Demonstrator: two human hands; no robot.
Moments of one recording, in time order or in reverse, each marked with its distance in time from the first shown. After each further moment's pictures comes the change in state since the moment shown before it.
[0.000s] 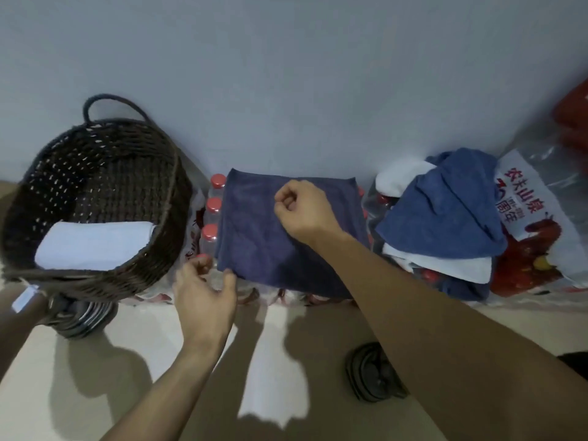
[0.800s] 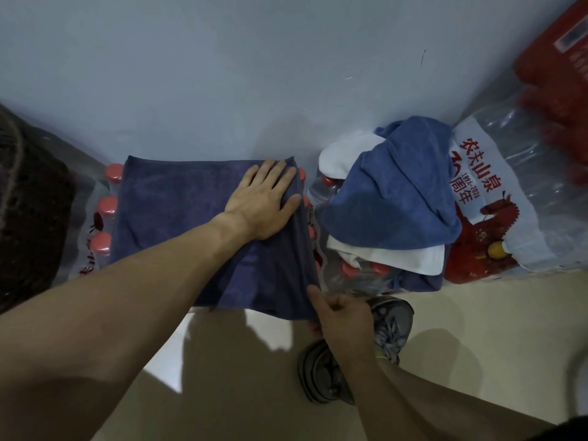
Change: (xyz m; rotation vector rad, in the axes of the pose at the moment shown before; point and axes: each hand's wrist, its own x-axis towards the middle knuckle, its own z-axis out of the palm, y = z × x) left_hand 0.084 0.104 0.223 0.749 -0.588 0.936; right_hand -0.155 0.149 -0.037 0.352 0.243 0.677
